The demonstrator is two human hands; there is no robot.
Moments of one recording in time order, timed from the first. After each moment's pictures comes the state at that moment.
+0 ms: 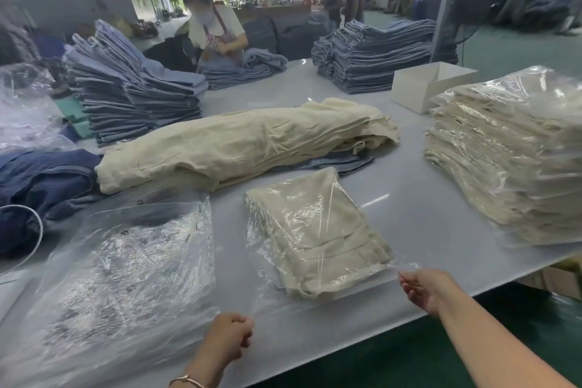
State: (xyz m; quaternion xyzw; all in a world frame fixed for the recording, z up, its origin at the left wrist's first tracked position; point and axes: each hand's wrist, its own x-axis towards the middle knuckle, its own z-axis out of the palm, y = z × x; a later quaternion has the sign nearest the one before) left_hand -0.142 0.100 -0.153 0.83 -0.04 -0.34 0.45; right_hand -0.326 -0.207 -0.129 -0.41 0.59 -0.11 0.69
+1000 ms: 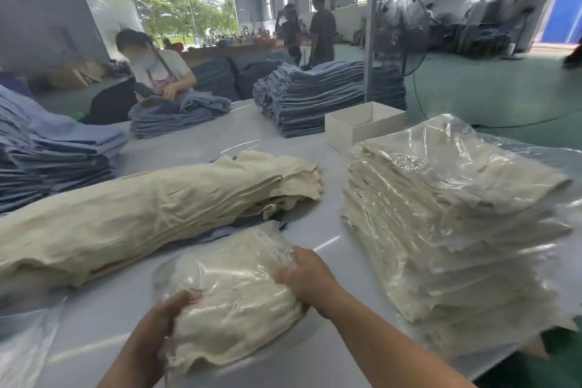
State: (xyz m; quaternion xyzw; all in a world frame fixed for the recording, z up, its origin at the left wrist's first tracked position) left_hand -0.146 -0.177 -0.035 0.63 -0.05 -0.43 0.65; right_hand -0.266 -0.388 -0.030 -0.81 0.30 -0.09 0.50
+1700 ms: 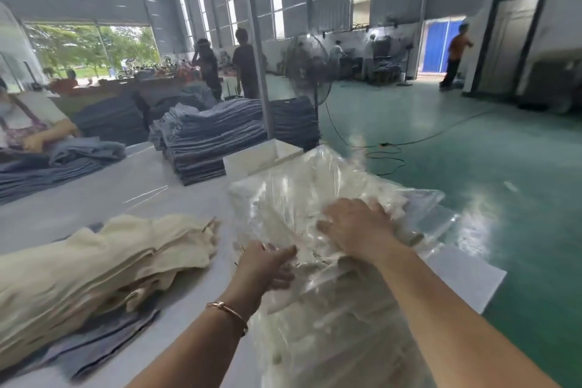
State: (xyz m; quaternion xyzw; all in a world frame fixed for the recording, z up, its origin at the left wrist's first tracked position) left_hand -0.286 -0.589 0.029 0.68 -0.30 -0.39 0.53; right_hand -0.432 -0.714 0.057 -0.90 0.42 -0.12 0.07
